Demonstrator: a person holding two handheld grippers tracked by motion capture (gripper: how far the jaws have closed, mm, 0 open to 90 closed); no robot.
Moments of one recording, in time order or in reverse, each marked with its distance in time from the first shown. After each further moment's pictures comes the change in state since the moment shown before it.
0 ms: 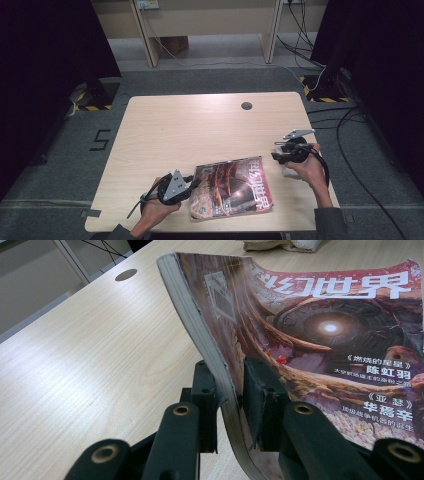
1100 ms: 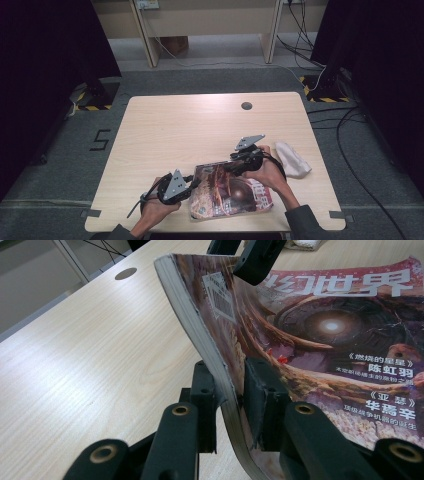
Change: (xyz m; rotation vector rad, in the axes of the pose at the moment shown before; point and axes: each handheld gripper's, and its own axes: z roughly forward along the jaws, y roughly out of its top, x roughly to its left) left arm 0.001 -0.001 0.001 0.005 -0.002 -0.001; right arm 0.111 0.044 0.050 -0.064 0.348 -0.267
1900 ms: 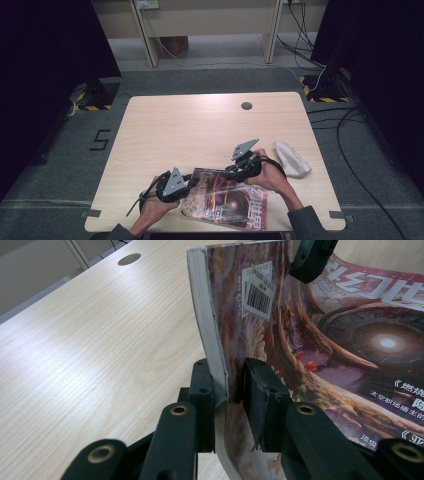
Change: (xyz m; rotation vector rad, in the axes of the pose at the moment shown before) left arm 0.006 -0.003 0.001 0.028 0.004 -0.033; right arm 0.017 0.001 -0.004 0.109 0.139 -0.133
